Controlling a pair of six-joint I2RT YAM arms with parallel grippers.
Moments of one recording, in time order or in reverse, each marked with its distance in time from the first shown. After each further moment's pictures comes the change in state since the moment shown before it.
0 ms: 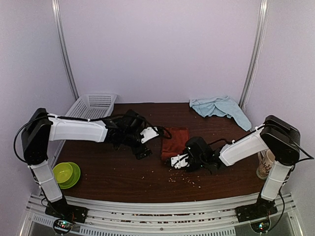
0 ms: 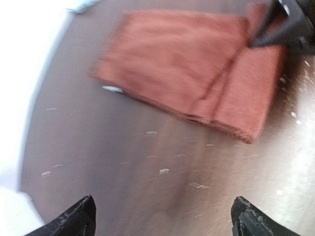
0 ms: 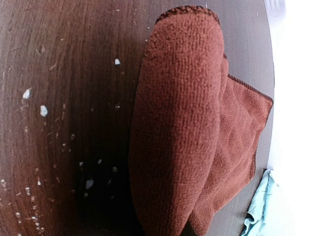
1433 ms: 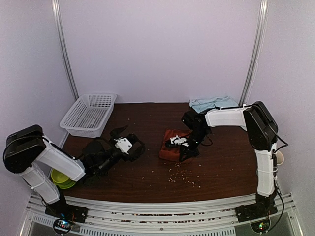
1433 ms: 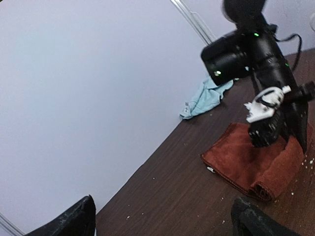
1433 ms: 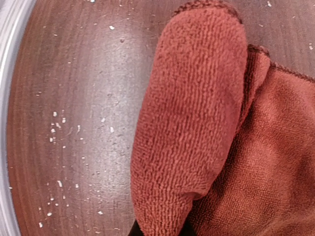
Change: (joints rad) left arm -0.089 -0.224 -0.808 1.530 -0.206 0.143; right arm -0.267 0.337 0.757 -1.114 -0.782 0.036
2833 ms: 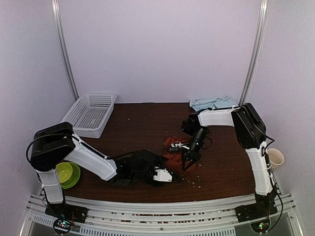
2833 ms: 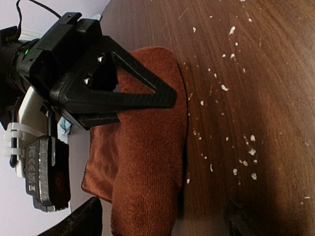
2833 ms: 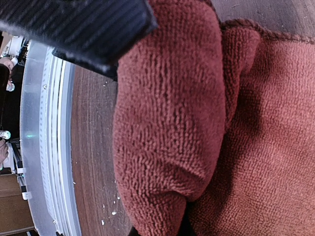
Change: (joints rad) left arm -0.214 0.322 0.429 -0.747 0.099 0.321; right arm -0.017 0.177 0.177 -0.418 -0.173 -0.058
